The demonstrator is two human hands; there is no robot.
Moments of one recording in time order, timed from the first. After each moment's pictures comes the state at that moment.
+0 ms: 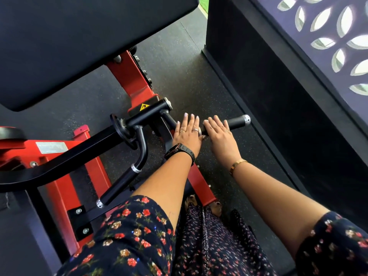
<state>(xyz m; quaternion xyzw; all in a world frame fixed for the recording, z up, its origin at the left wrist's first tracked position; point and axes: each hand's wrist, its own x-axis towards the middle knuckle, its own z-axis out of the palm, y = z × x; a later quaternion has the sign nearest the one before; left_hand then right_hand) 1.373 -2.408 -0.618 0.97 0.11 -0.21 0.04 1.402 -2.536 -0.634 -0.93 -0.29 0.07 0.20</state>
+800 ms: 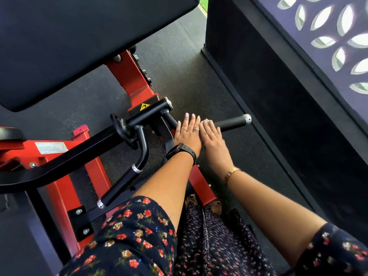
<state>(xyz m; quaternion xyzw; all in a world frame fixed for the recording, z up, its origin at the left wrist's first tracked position) 1.373 -2.407 -0.623 0.97 0.11 -0.22 0.05 1.374 -2.521 -0.630 -0.92 -0.27 0.11 0.26</state>
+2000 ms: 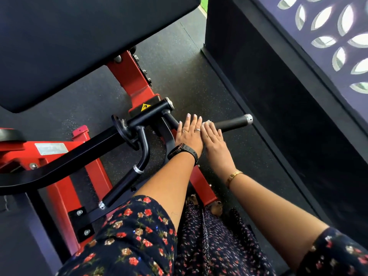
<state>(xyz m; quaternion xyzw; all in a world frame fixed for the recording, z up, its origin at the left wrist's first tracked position) 1.373 -2.406 -0.626 0.97 0.11 -0.21 0.06 1.369 -2.523 -0.635 -0.92 -0.28 0.09 0.28</state>
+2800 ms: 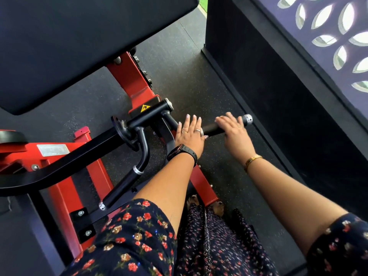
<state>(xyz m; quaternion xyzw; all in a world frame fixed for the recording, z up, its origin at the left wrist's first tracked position) 1.374 -2.406 -0.623 0.97 0.11 -0.21 0.06 1.428 -2.565 -0.640 -0.93 -0.26 0.08 0.23</state>
